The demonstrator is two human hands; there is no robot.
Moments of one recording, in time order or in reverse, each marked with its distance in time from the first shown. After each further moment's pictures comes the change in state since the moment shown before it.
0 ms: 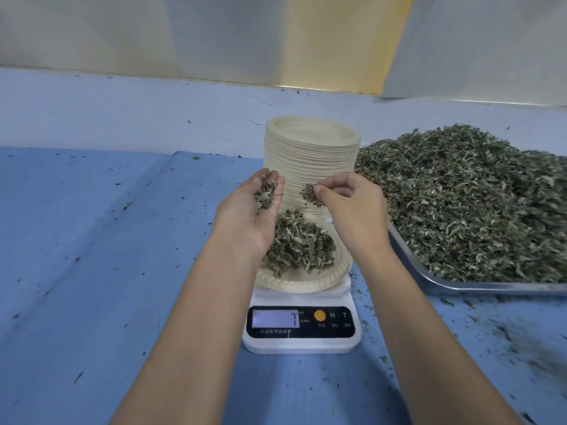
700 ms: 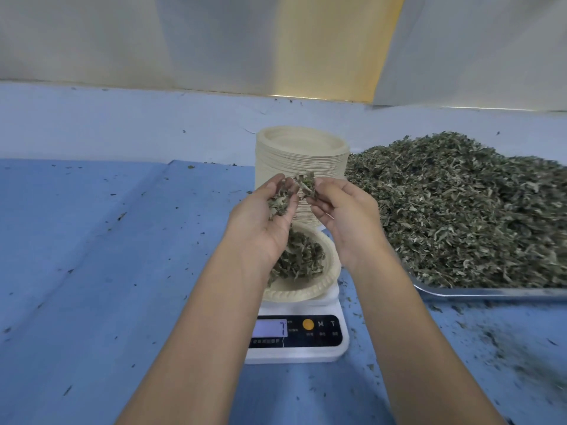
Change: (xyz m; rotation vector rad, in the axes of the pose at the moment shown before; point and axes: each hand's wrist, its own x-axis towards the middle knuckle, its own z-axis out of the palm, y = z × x) left_hand -0.005 -0.018 0.020 0.084 -0.072 -0.062; right_hand 0.005 -0.009 -0.005 0.683 -0.081 0.341
